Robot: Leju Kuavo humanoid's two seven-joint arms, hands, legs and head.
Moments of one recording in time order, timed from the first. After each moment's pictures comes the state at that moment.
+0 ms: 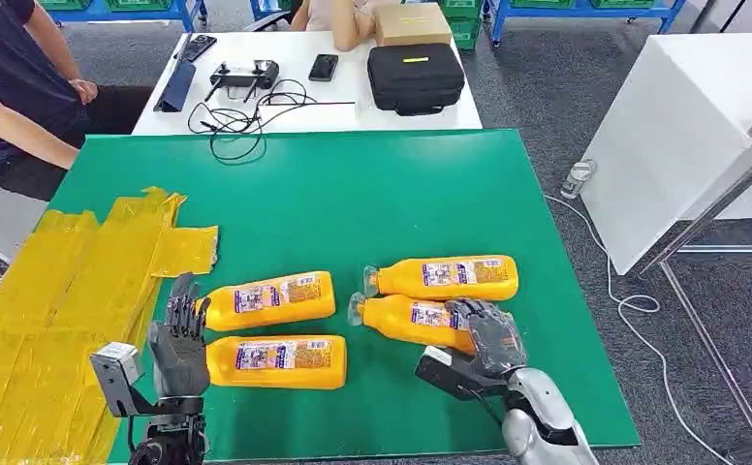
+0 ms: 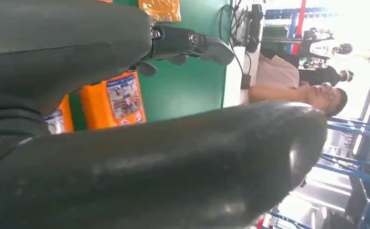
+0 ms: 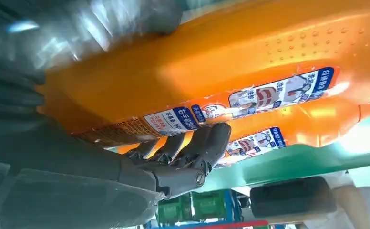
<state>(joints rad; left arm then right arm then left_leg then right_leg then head) 0.09 -0.19 -0.03 -1.10 0.05 0.00 -0.53 -0.07 -0.03 0.16 -0.78 1.04 -0.15 -0.27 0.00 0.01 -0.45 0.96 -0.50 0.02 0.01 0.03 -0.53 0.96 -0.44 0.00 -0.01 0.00</state>
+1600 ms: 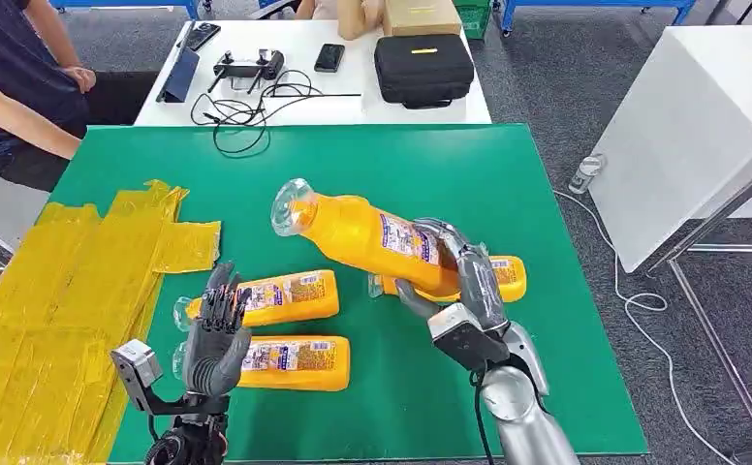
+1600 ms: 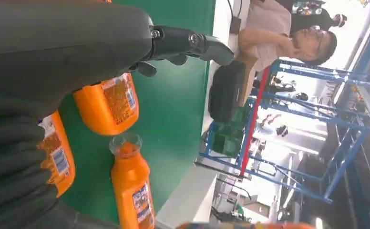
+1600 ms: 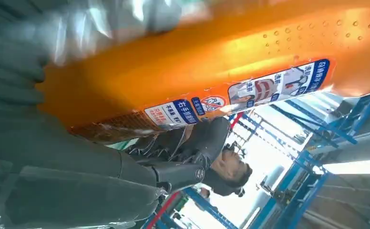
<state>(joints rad) 0.08 -0.13 -0.21 -1.11 0.18 -0.08 -0.57 -0.13 0.09 0.23 -1.13 0.49 -0.13 -0.52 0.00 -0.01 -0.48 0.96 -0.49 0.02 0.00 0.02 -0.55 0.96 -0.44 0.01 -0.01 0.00</state>
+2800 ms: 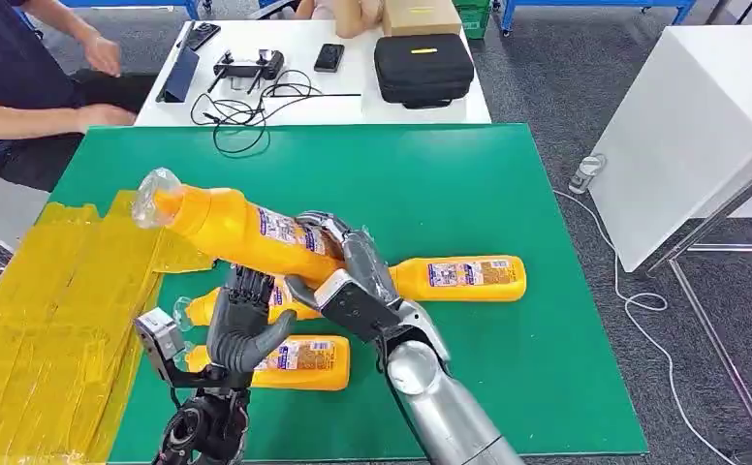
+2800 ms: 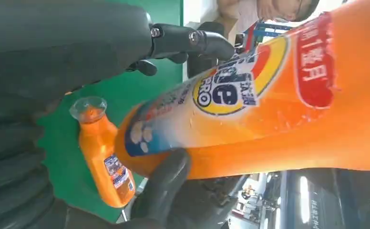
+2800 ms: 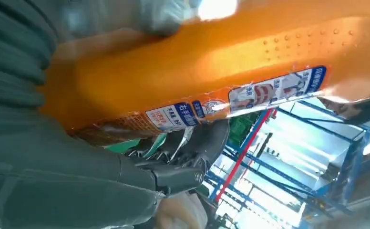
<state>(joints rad) -0.02 -0.15 -0.32 -1.14 0.19 -0.08 -0.51 -0.32 0.29 0.46 -0.84 0.44 -0.07 -0.42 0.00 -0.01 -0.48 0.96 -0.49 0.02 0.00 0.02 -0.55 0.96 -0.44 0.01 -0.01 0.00</state>
